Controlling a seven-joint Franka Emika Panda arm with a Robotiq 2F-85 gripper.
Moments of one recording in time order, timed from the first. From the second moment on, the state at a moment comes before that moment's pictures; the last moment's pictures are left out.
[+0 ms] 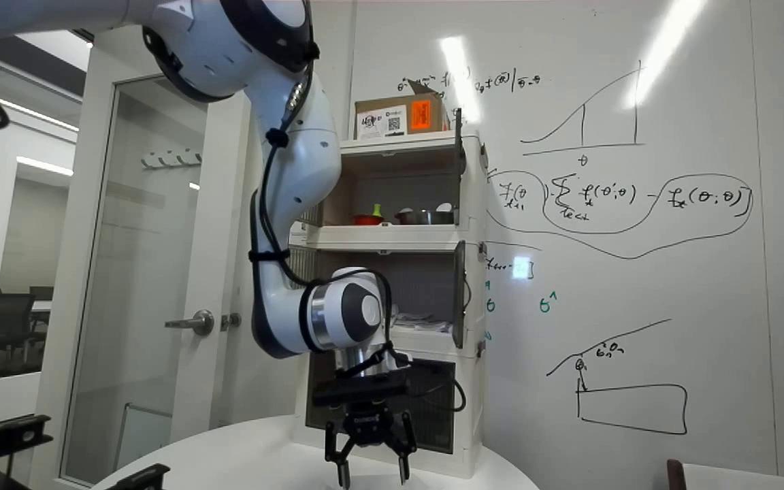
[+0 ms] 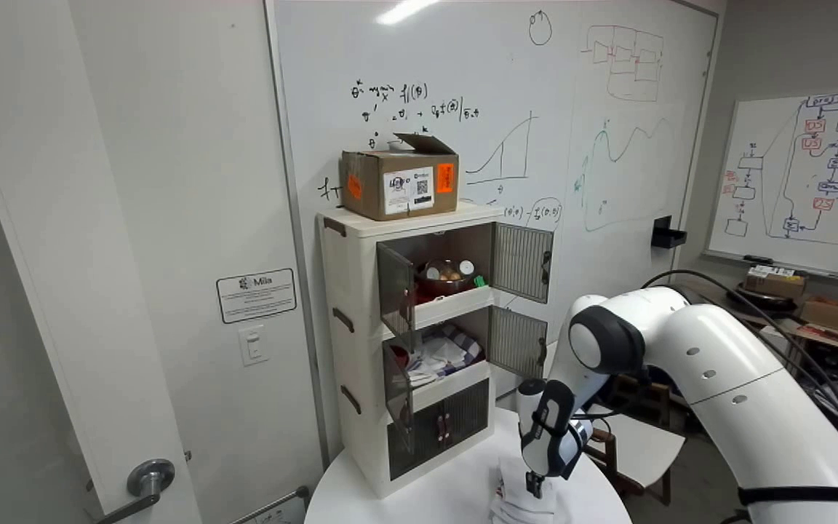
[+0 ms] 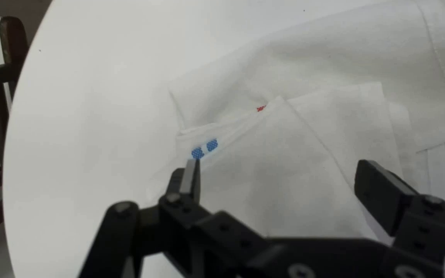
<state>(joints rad) -0.07 0.89 -0.17 -1.99 -0.37 2.88 -0.16</state>
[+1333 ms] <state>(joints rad) 0.08 1.11 -0.27 -1.81 -0.37 2.89 -0.14</state>
